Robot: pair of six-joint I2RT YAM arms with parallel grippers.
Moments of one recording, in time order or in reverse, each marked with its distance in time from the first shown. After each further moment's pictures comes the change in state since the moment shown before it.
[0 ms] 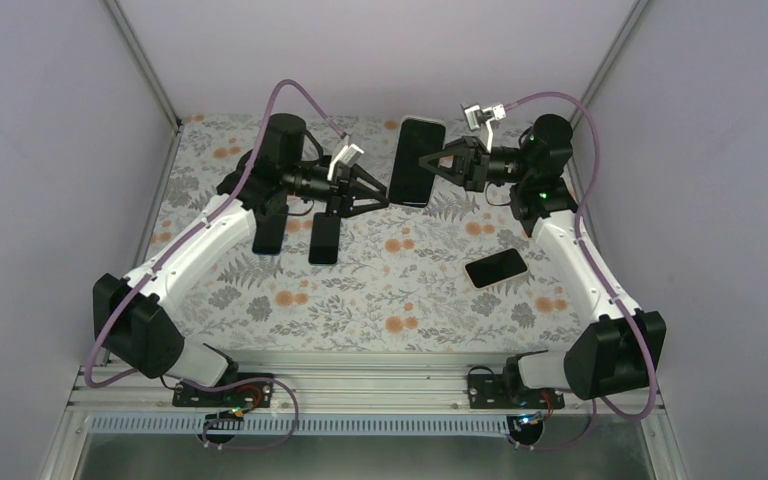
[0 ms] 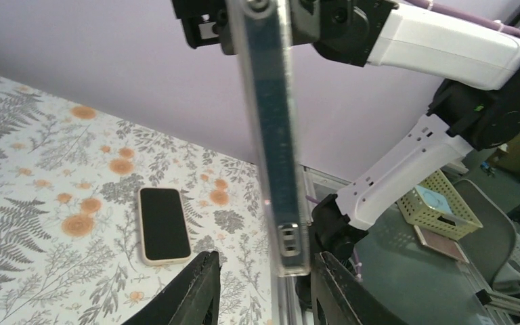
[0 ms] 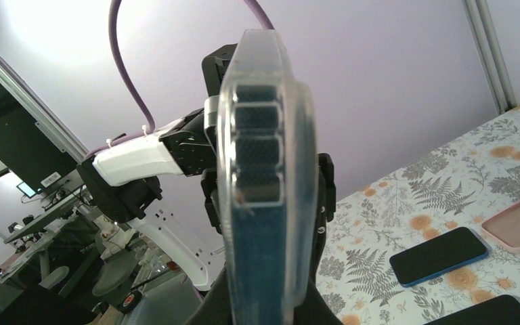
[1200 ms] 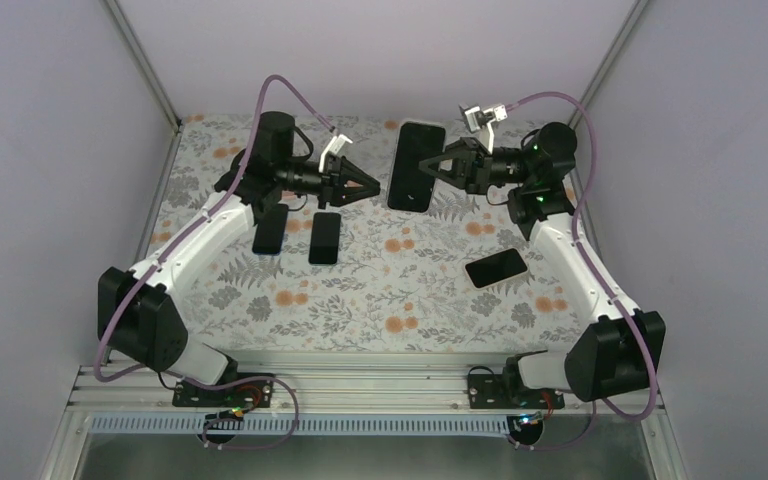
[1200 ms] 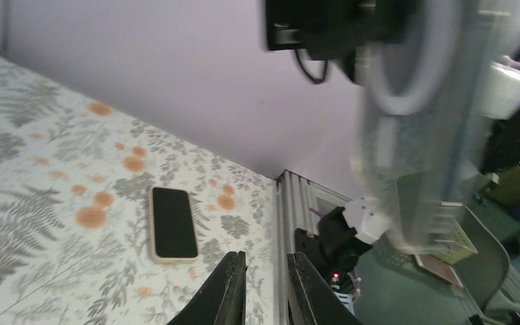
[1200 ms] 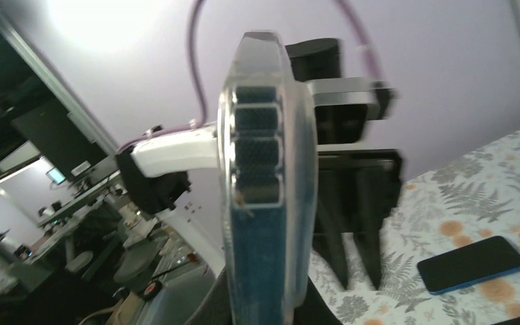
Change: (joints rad) left arm 0.060 0.021 -0.042 0.112 0.043 -0.104; right arm 0.008 -0.003 -0.034 0.196 -0.029 0.155
